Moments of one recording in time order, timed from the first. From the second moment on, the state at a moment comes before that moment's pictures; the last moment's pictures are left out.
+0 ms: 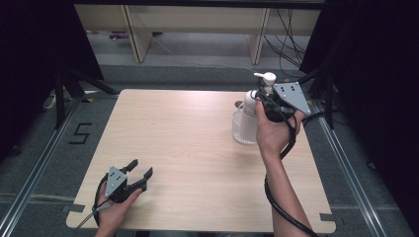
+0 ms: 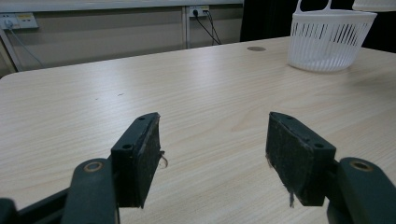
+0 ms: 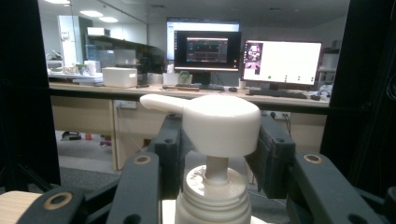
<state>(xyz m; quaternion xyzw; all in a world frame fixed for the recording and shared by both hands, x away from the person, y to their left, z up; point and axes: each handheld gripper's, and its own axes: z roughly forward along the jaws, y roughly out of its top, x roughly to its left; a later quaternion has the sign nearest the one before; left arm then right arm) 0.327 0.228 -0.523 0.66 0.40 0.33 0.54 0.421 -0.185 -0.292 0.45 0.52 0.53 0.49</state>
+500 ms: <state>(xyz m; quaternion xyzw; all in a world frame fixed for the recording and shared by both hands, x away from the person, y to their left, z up) 0.327 0.229 -0.523 0.66 0.40 0.33 0.55 0.429 -0.190 -0.289 0.45 0.52 0.53 0.49</state>
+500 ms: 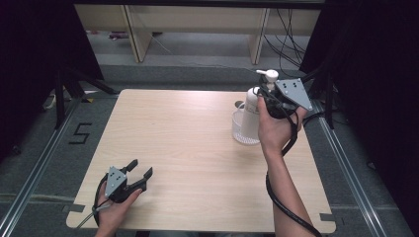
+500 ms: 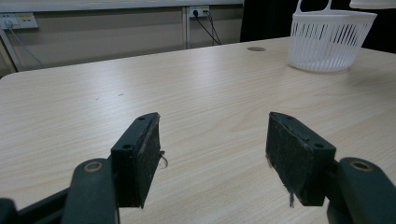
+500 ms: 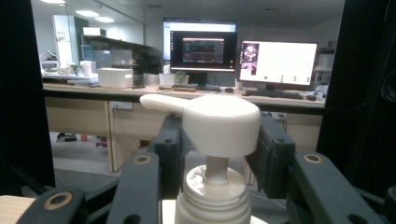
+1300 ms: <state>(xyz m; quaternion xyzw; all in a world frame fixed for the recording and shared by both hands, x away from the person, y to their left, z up) 0.327 0.229 -0.524 0.66 0.40 0.33 0.55 0.443 -0.192 -0.282 0.46 0.52 0.53 0.49</state>
